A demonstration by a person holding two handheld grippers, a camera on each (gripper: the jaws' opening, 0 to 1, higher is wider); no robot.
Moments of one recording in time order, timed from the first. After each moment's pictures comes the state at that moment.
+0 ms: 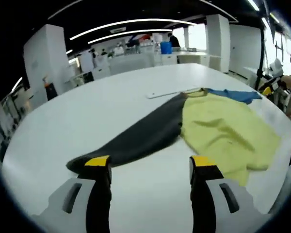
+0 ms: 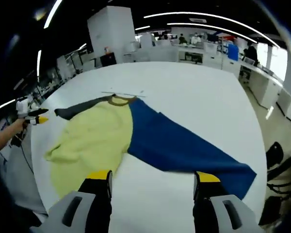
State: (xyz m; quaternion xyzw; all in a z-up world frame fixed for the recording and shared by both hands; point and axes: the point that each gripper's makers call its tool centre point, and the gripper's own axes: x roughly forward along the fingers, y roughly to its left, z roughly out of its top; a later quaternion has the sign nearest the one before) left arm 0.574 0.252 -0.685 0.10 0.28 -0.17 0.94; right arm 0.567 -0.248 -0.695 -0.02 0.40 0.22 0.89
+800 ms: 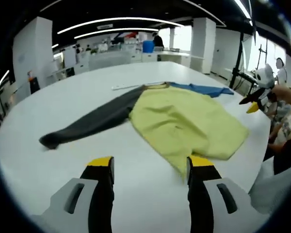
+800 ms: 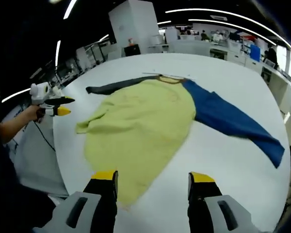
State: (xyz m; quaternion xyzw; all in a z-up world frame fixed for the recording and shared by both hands) left arm 0.483 0.180 -0.707 0.06 0.30 -0.24 0.92; right arm 0.459 -0.167 -0.729 -0.03 0.42 0.29 0.86
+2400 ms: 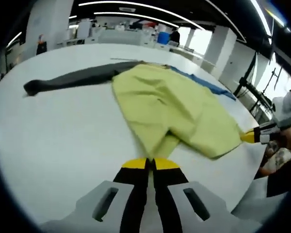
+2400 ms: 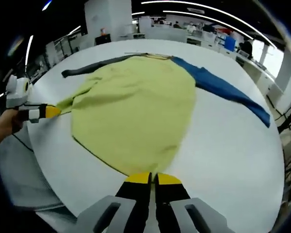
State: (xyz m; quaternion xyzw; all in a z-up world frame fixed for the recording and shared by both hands) left arm 0.455 0.137 -0.767 -0.05 0.36 -0.19 0.91; right arm 0.410 -0.140 -0.776 -0.07 0.46 0.15 0.87
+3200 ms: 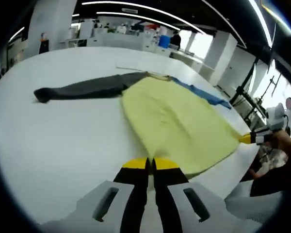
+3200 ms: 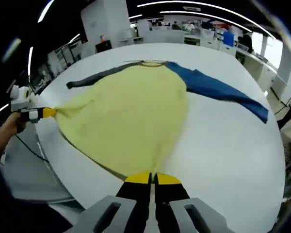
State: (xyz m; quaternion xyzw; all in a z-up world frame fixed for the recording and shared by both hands) left arm 0.438 0.166 -0.730 -0.07 0.38 -0.19 0.90; right arm 0.400 -0.163 -0.753 -0.02 0.47 0.17 0.87
